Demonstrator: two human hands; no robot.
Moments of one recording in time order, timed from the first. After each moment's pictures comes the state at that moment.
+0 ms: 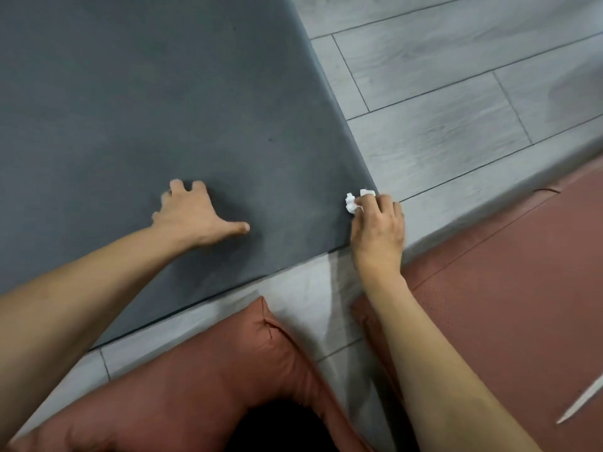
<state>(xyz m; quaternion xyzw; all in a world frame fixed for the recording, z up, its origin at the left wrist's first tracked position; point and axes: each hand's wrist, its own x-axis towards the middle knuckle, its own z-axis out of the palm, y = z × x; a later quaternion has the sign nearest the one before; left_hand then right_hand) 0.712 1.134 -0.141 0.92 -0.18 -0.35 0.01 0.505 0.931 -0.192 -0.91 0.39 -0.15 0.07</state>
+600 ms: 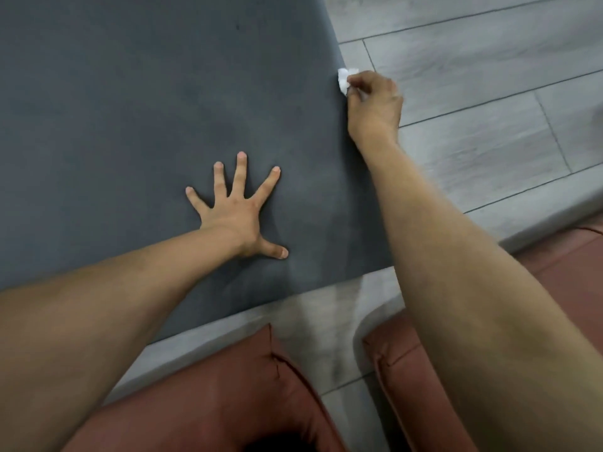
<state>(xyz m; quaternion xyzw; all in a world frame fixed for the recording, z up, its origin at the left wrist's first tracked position) 0.710 1.092 -0.174 0.88 -0.30 -0.36 -0.04 0.706 0.841 -0.174 -0.87 0.38 -0.17 0.25</state>
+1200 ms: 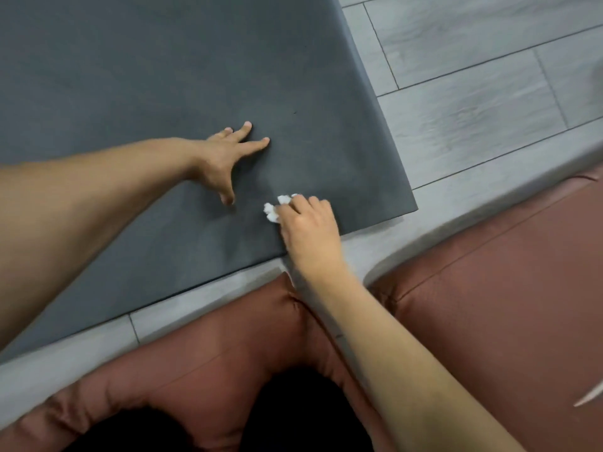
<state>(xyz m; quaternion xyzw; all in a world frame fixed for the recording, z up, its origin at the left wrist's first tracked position) 0.774 1.117 -0.142 0.80 -0.42 -0.42 -0.10 0.553 1.045 -0.192 -0.97 0.18 -0.09 0.11</state>
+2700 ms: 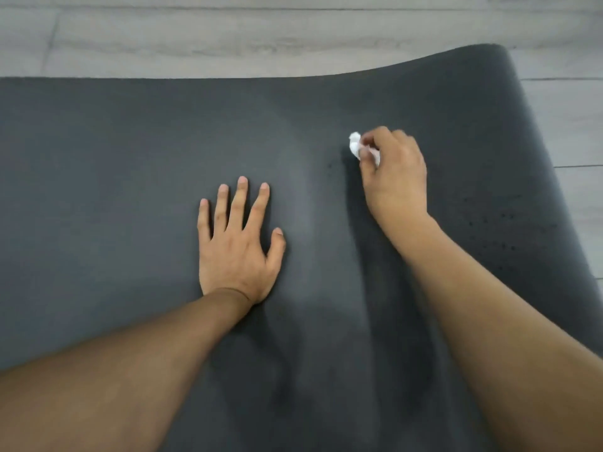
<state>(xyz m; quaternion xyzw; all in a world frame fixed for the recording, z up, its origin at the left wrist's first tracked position) 1.072 1.201 -0.235 0.99 -0.15 -0.02 0.07 1.094 0.961 -0.198 -0.95 0.14 -0.20 0.18</state>
